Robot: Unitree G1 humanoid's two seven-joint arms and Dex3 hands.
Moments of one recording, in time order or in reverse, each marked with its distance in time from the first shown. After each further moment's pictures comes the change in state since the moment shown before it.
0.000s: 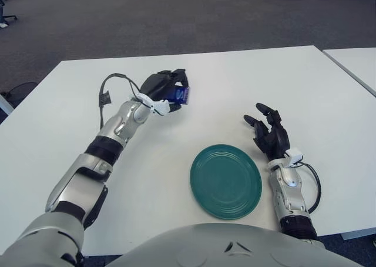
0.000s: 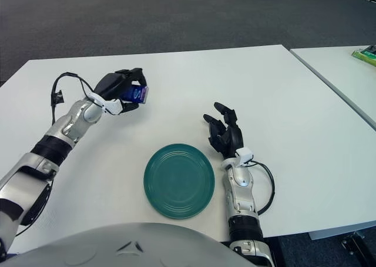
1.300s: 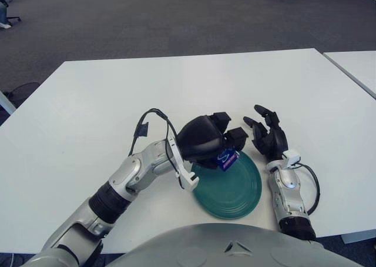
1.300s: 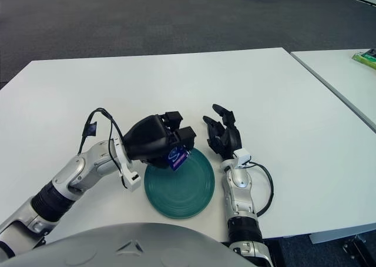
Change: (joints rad) left arm 0.308 -0.045 -0.204 -0.549 0.271 -0.156 -0.204; right arm 0.015 0.009 0.018 -0.003 -0.034 -0.005 -0.004
